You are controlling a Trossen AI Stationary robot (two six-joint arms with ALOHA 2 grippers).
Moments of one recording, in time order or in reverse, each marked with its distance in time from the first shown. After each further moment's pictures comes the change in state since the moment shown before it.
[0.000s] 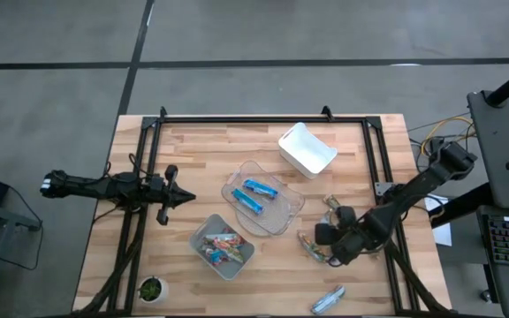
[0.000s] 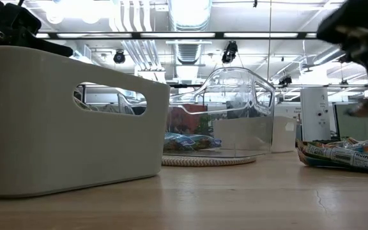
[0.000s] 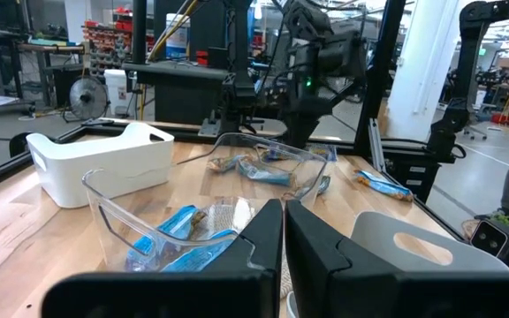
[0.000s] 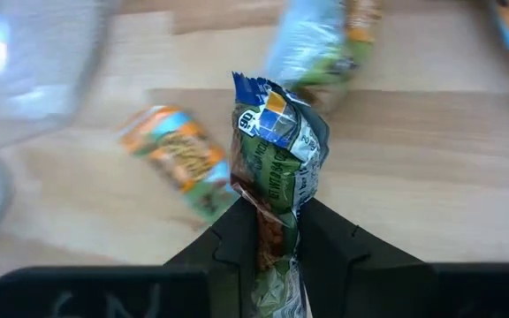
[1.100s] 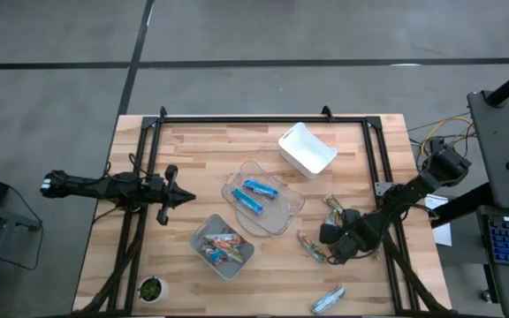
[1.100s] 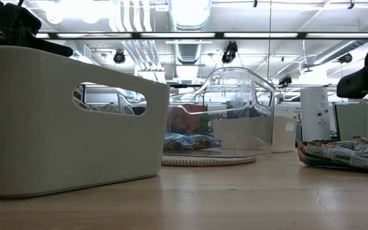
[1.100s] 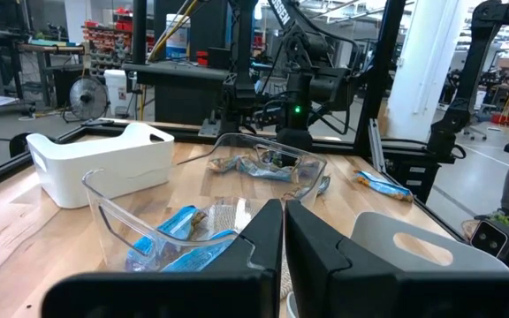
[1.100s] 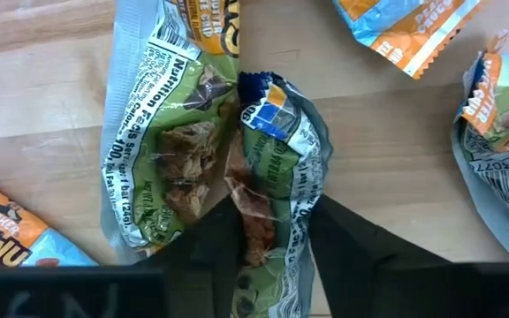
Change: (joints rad) left arm 0.000 0.000 0.000 0.000 0.000 0.000; right arm -0.001 0.098 -0.105 0.010 -0.171 0.145
